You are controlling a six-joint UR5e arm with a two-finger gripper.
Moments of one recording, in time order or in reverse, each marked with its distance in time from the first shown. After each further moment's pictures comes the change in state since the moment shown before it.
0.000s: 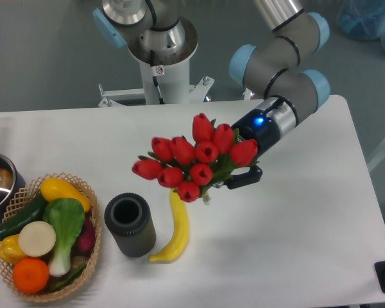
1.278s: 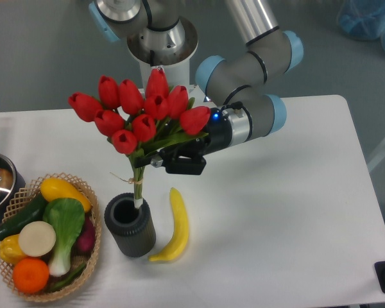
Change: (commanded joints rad) arm -0.138 -0.028 -0.008 -0.002 -0.198 0.075
